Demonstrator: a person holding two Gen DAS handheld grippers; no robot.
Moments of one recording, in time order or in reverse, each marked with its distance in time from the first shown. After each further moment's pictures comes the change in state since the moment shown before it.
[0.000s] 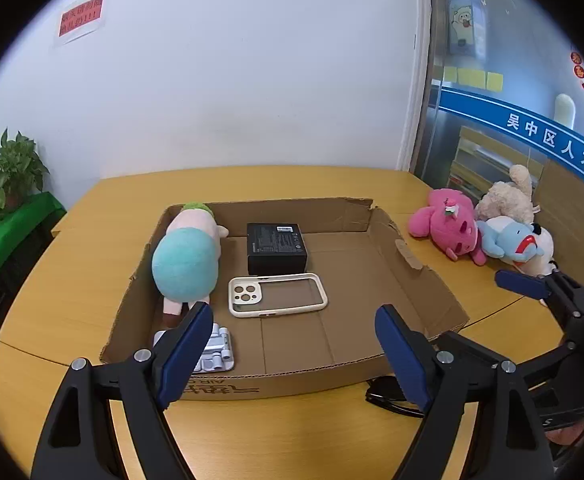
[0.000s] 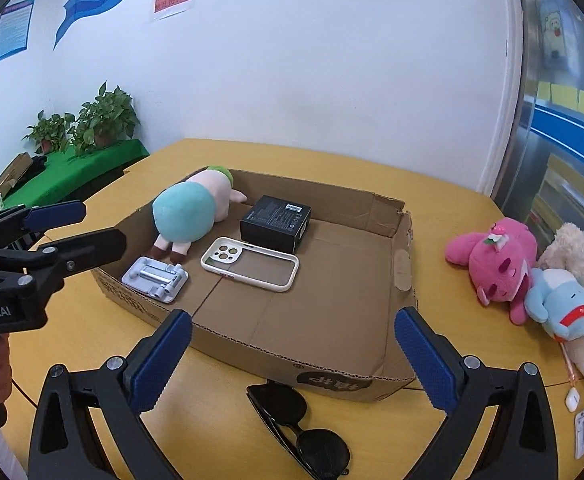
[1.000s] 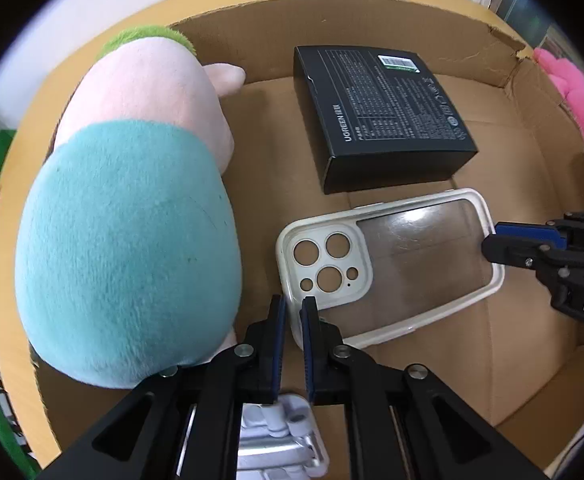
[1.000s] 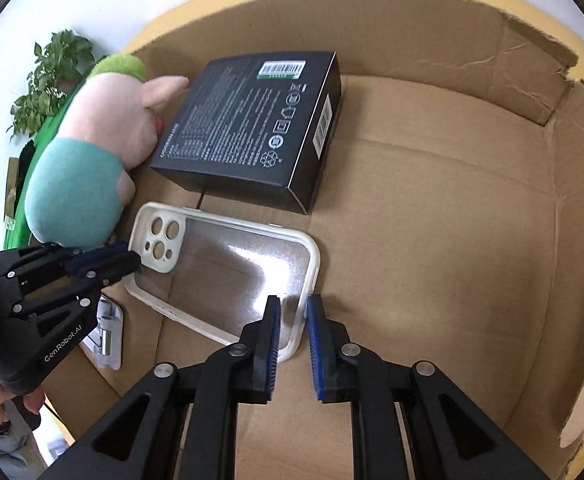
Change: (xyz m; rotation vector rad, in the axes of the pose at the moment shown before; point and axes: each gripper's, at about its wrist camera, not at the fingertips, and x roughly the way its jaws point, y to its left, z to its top) left arm 0.270 0.082 0.014 0.052 0.722 0.065; right arm 0.298 -0.041 0.040 0.220 0.660 0.292
